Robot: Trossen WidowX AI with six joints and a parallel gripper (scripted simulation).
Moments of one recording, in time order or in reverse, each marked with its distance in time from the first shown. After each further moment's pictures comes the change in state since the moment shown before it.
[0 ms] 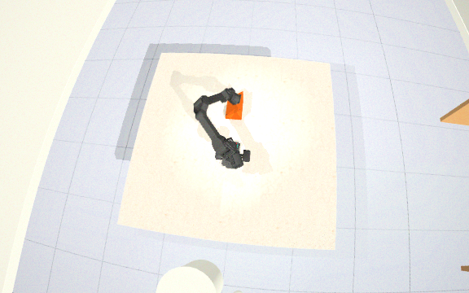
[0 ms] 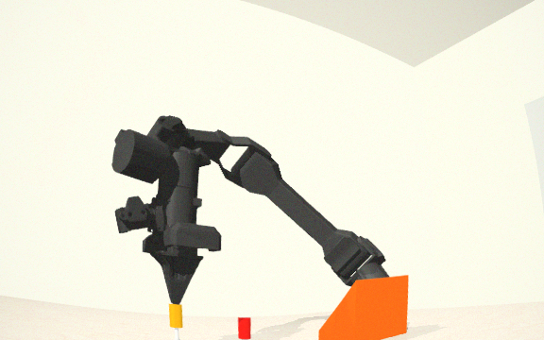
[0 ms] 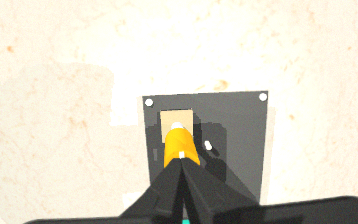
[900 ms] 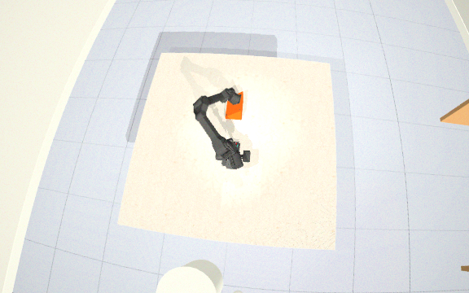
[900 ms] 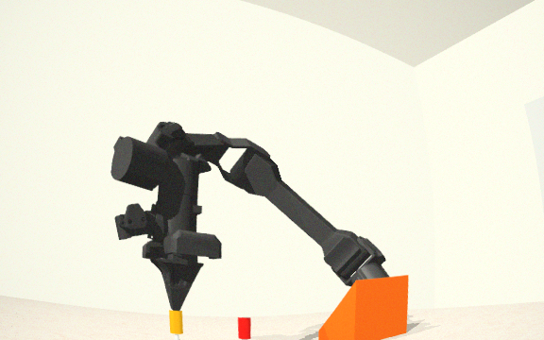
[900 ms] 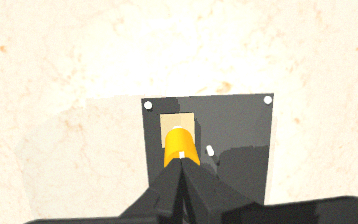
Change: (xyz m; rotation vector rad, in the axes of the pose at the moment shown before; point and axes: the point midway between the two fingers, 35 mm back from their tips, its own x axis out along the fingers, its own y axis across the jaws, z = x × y) arm 0.009 0.000 0.000 -0.003 -0.002 0.000
